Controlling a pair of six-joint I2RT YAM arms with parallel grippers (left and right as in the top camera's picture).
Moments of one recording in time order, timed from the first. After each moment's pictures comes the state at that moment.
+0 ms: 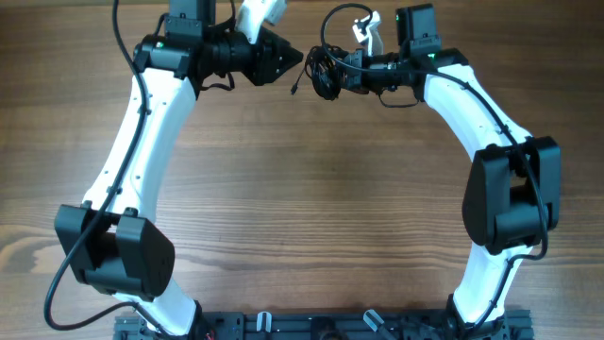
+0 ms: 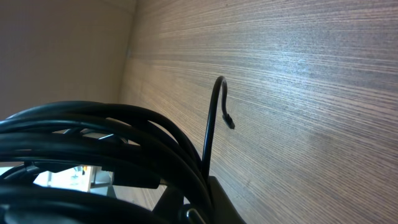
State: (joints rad) left arm -0.20 1.82 1.72 -0.70 0.79 0.25; right arm 0.21 2.06 1.59 -0.44 -0.91 0.37
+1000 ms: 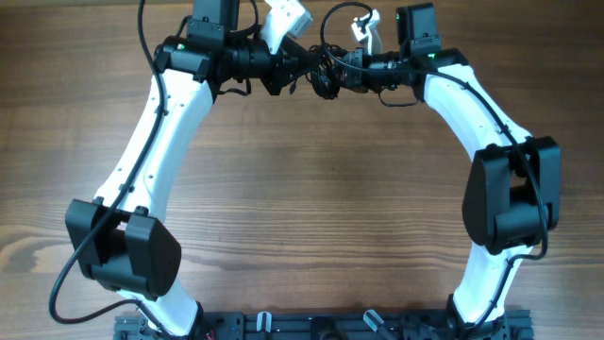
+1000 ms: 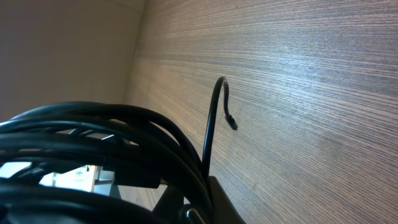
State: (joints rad) left arm -0.26 1.84 1.72 -0.71 0.83 0.34; right arm 0.21 2.06 1.59 -0.43 -0.94 0.37
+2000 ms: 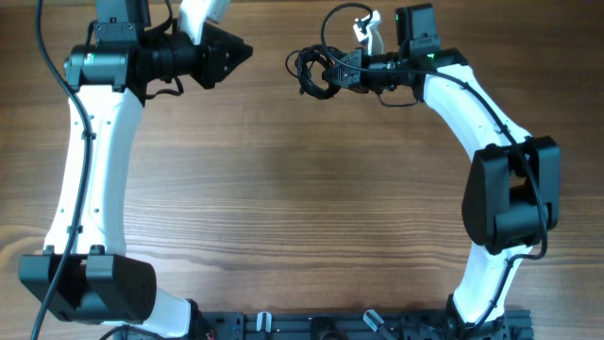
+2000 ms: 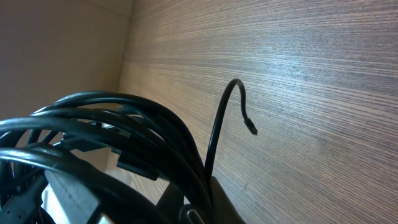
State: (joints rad) left arm -0.02 1.69 1.72 -0.86 0.81 0.35; right arm 0.21 2.06 1.59 -0.43 -0.89 0.39
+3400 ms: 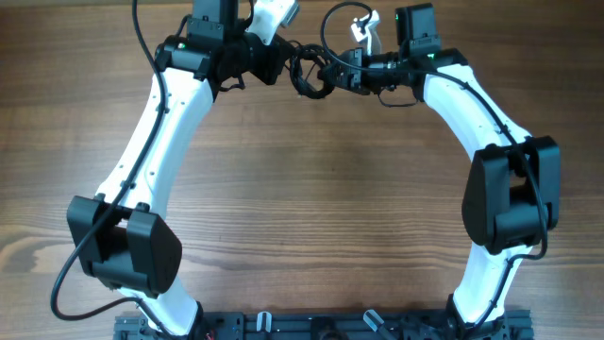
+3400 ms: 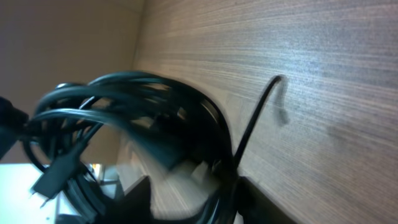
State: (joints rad) left arm -0.26 1.85 1.72 -0.67 0.47 0.25; right arm 0.21 2.06 1.59 -0.43 -0.94 0.39
